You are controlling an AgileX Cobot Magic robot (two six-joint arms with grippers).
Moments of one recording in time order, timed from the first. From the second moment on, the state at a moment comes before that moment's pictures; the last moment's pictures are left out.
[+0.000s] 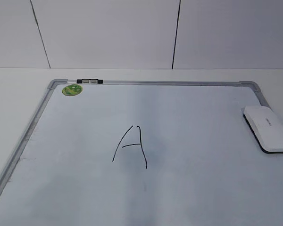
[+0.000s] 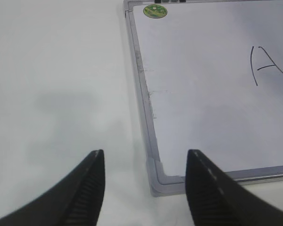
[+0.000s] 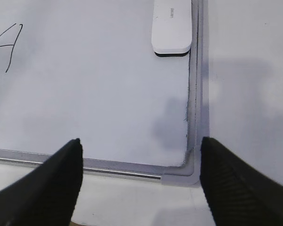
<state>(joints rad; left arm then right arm) -0.12 0.06 -0.51 -0.09 1.11 -0.02 0.20 0.09 -0.50 -0.05 1.15 0.07</state>
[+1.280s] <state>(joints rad) -0.04 0.01 -0.51 -0.09 1.11 -0.02 0.05 -0.02 -0.50 -0.05 1.15 0.06</state>
